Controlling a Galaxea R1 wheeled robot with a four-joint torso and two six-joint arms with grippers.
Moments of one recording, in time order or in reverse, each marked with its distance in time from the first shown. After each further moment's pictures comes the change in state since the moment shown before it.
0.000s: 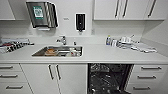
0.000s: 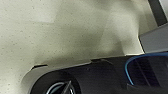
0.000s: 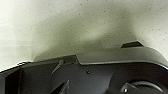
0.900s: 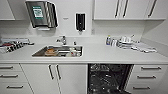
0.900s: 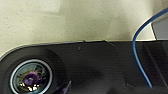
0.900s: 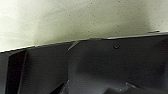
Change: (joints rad) left arm 0.042 0.273 -0.361 -0.009 0.007 0.000; right arm -0.065 0.227 -0.285 -0.111 0.082 -0.003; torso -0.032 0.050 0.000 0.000
